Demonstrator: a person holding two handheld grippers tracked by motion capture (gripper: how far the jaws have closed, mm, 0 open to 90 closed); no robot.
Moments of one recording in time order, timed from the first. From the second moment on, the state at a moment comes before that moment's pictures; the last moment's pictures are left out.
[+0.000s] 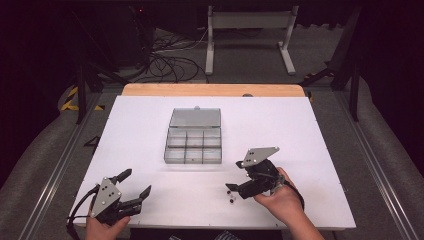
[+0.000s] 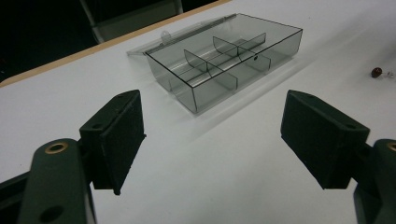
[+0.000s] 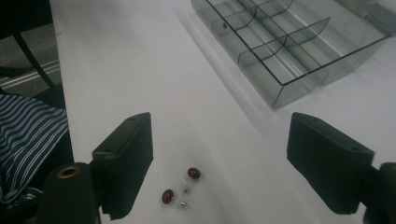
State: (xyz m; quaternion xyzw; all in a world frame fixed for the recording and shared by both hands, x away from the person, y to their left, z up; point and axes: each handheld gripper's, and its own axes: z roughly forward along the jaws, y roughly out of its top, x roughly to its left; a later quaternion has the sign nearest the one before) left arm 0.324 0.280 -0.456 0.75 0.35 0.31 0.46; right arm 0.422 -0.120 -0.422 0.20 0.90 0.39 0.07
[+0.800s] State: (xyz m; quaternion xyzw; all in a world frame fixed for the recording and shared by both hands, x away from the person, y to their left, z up) left arm 0.325 0.279 -0.456 0.76 0.35 0.32 0.45; right arm 0.432 -0.083 -0.450 0.20 0.95 0.25 0.03
